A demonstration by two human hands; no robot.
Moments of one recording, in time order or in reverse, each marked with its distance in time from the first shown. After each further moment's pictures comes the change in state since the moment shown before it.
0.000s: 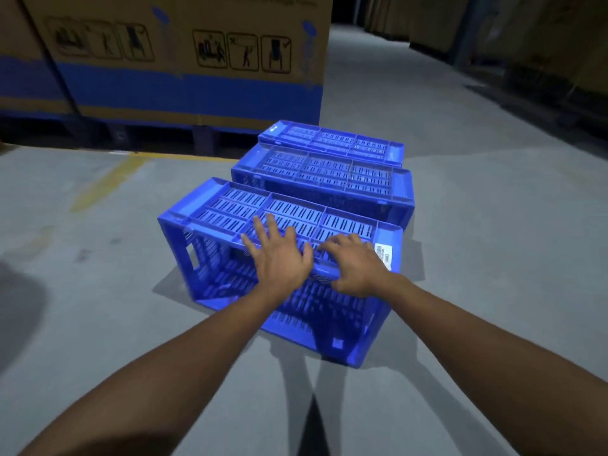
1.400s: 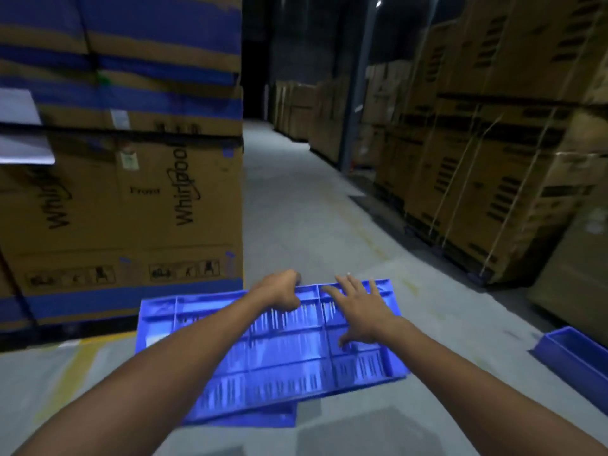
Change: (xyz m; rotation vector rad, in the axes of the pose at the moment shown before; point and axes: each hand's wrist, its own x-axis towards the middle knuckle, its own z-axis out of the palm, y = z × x) left_hand 0.158 0.352 -0.808 -0.028 -0.549 0.502; right_hand -0.210 -0.021 -0.819 -0.258 -0.031 0.309
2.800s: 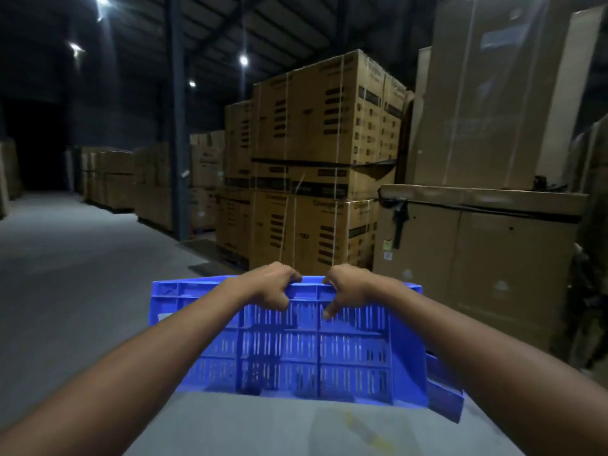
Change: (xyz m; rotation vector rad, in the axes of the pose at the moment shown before) left_hand 0.359 0.444 -0.063 0.182 0.025 0.906; right_hand 0.002 0.503 -0.099 0.264 0.001 0.574
